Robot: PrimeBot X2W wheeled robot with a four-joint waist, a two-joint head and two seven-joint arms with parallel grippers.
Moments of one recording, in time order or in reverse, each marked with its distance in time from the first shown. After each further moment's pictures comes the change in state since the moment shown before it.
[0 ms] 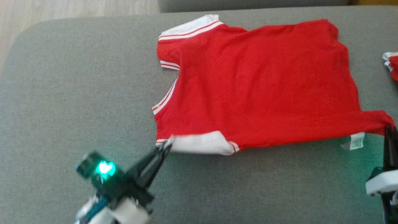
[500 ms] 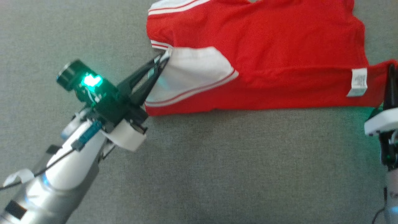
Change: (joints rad) left arm -0.465 -0.026 0.000 0.139 0.072 -0.023 0.000; right arm -0.346 0.002 0.010 0.117 -0.024 0.000 0.077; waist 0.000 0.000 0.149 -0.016
